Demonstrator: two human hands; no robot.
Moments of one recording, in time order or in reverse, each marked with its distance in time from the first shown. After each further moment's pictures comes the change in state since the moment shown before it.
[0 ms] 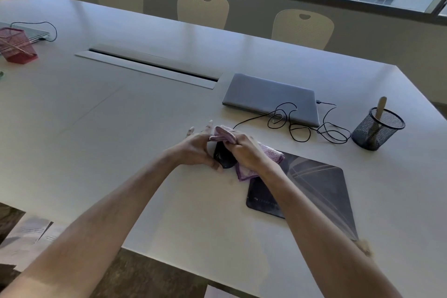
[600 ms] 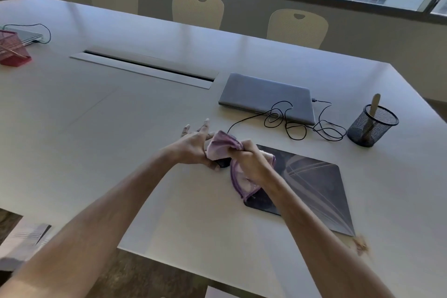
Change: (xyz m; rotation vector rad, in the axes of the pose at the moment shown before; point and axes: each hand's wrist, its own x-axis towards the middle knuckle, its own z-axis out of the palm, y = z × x) left_hand -0.007 0.012 -0.007 0.041 -0.009 -0.003; right_hand -0.043 -0.028 -0.008 0.560 -0.024 0.077
